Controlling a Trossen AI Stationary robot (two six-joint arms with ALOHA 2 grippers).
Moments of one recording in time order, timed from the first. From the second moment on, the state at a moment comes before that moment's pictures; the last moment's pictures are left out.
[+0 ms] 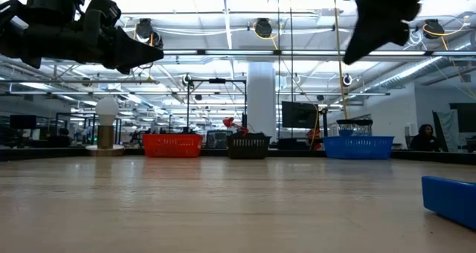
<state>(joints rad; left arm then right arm) 0.17 0.86 0.14 0.73 0.03 0.10 0.41 1.33 1.01 -0.74 0.49 0.90</state>
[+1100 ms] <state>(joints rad) 0.17 0.86 0.14 0.73 0.03 0.09 0.66 1.71 1.17 -0.27 0.35 0.90</state>
